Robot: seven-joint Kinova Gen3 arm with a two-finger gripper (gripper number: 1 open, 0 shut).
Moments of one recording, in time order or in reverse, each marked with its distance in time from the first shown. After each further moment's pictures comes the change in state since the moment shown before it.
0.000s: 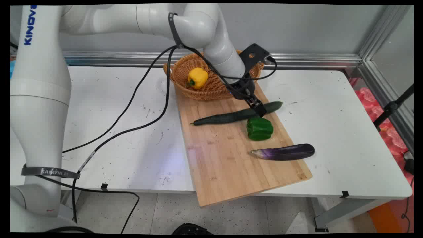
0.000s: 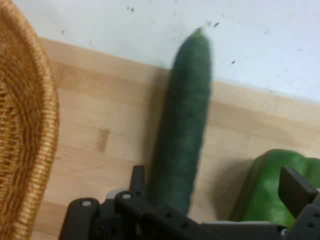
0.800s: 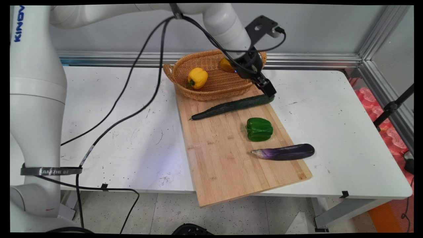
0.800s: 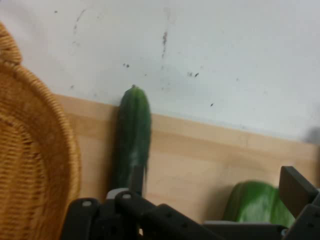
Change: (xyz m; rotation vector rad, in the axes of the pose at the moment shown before) arm 0.038 -0.009 -0.058 -0.033 0.041 0.041
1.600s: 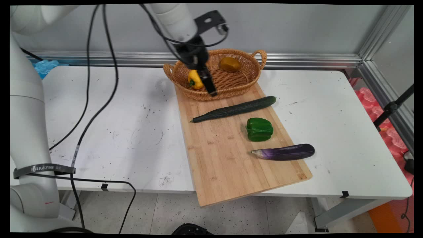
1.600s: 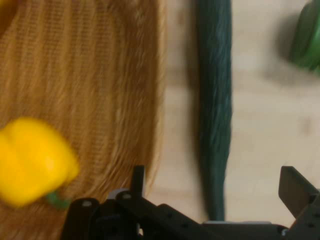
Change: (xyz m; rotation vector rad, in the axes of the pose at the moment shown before) arm -0.074 -0.073 -0.079 0.036 -0.218 0.153
